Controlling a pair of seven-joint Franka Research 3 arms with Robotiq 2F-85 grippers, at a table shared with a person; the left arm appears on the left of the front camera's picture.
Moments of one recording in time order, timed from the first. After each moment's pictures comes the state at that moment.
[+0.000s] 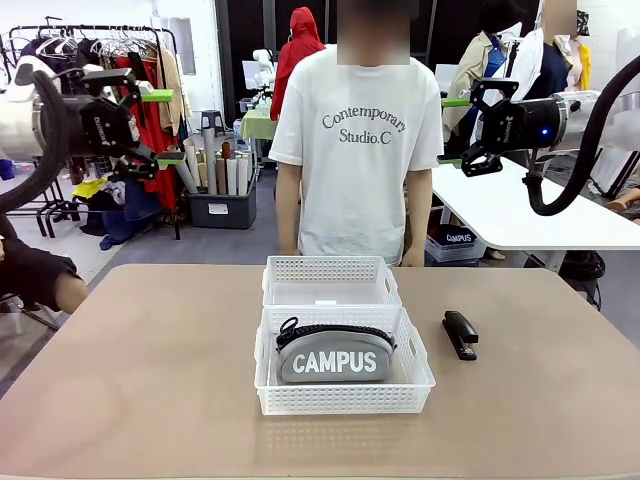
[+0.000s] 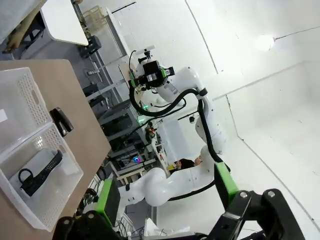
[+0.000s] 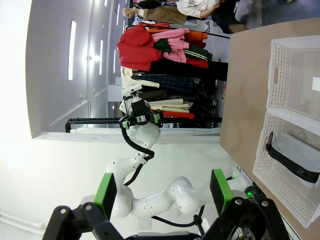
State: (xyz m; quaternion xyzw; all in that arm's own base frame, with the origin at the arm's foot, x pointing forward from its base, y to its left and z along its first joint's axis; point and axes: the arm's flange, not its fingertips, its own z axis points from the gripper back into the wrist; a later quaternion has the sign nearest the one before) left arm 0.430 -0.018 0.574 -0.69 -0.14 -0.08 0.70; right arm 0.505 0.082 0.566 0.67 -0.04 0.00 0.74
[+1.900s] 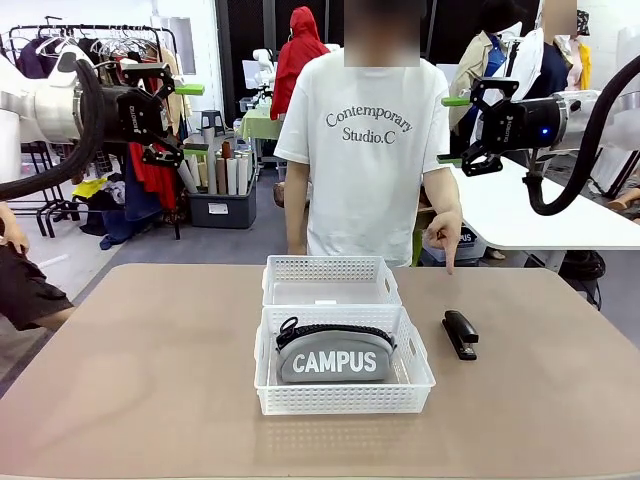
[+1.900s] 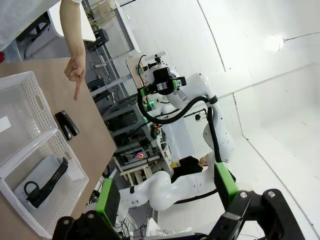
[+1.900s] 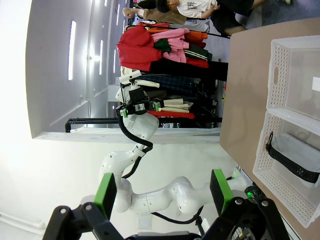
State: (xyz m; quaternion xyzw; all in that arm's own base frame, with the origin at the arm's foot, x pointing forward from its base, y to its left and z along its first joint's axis) left arm 0.474 -0.044 0.583 -0.68 -0.13 -0.08 0.72; right arm 0.505 0.082 0.566 0.67 -0.04 0.00 0.74
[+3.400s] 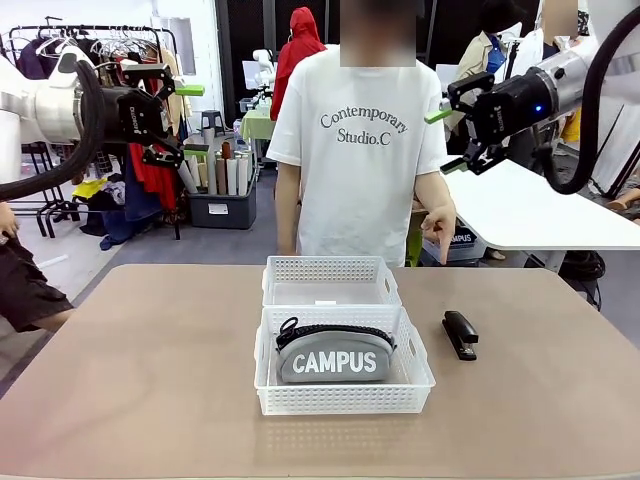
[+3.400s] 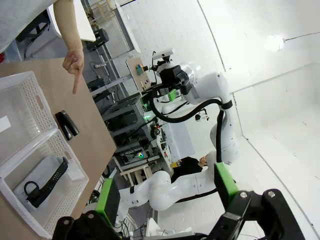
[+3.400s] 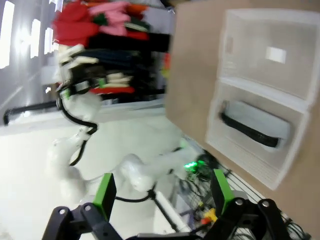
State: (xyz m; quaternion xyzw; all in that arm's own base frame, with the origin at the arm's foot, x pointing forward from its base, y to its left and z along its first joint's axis) left arm 0.474 -0.044 0.583 -0.68 -0.13 -0.08 0.72; right arm 0.502 0.111 0.608 0.50 0.00 0.05 0.86
